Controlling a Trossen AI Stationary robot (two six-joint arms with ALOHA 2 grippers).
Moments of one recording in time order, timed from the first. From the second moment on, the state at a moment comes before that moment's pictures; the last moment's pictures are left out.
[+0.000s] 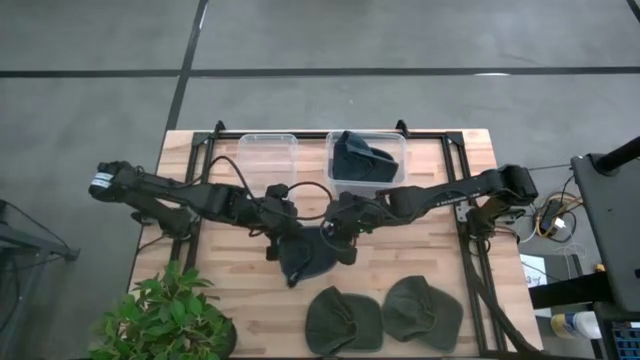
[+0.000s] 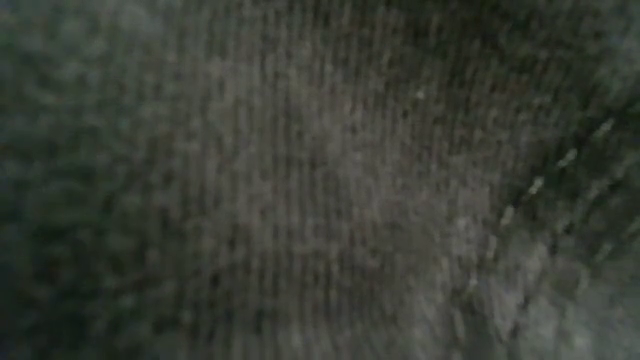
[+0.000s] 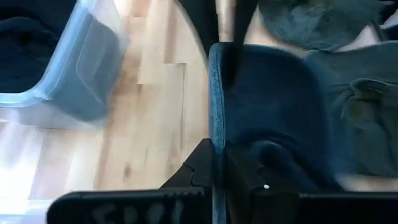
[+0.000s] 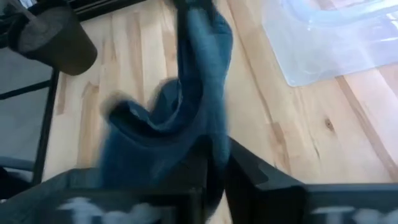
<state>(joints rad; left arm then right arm) -0.19 1.32 1.16 -0.58 -0.18 -0.11 0.13 1.66 1.32 -0.40 0.03 0.39</state>
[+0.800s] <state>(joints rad) -0.20 1.30 1.16 -0.55 -0.23 -0.14 0.13 1.59 1.31 -0.54 0.05 0.40</state>
